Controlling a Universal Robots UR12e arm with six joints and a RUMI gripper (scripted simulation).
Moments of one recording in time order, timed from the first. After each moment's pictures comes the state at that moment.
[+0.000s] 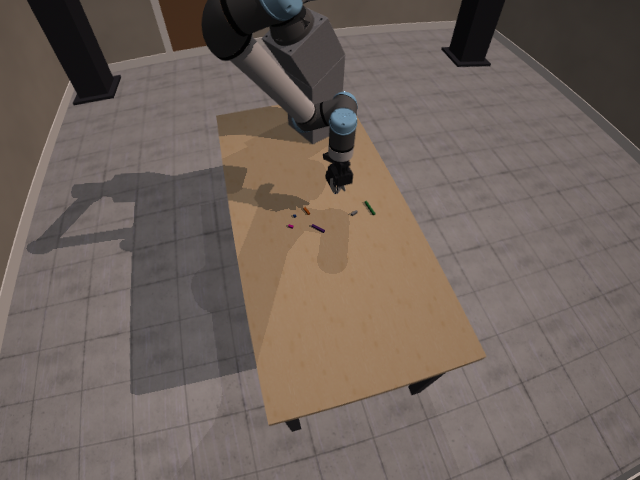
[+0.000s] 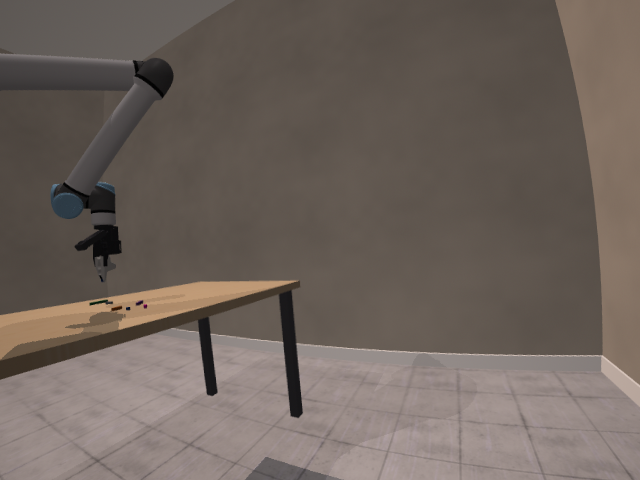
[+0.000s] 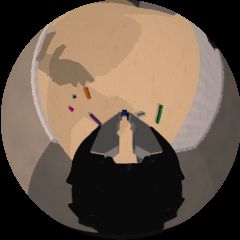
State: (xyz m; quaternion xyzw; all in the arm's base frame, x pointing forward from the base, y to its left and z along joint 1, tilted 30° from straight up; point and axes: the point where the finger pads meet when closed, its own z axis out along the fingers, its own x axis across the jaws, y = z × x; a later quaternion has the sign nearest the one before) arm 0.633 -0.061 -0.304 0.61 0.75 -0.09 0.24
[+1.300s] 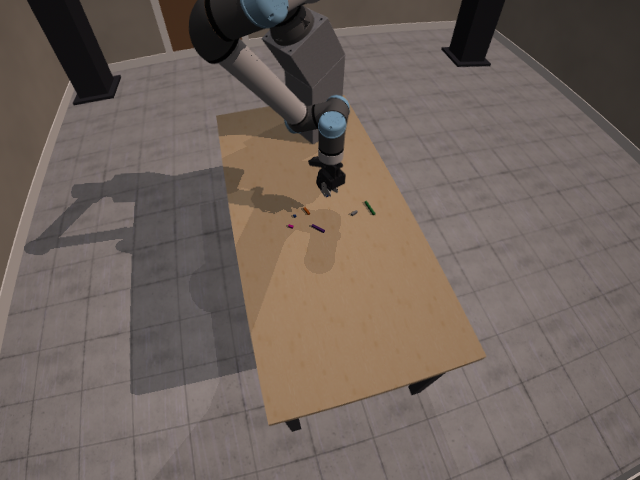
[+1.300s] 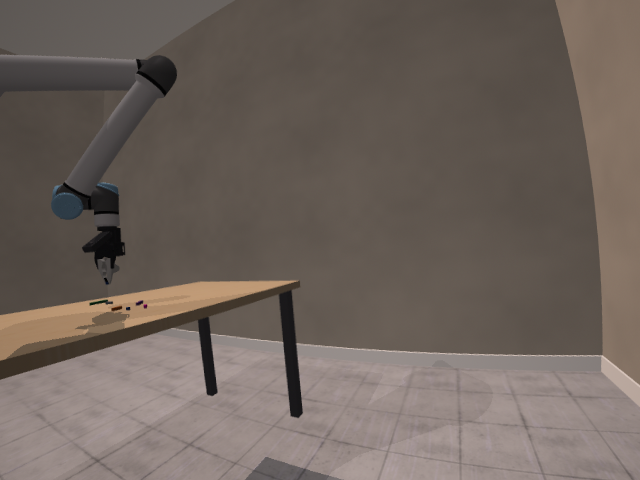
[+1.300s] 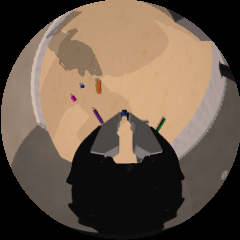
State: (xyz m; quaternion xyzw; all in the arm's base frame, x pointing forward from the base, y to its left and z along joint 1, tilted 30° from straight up) arm 0.637 -0.100 -0.295 0.50 0.83 -0.12 0.23
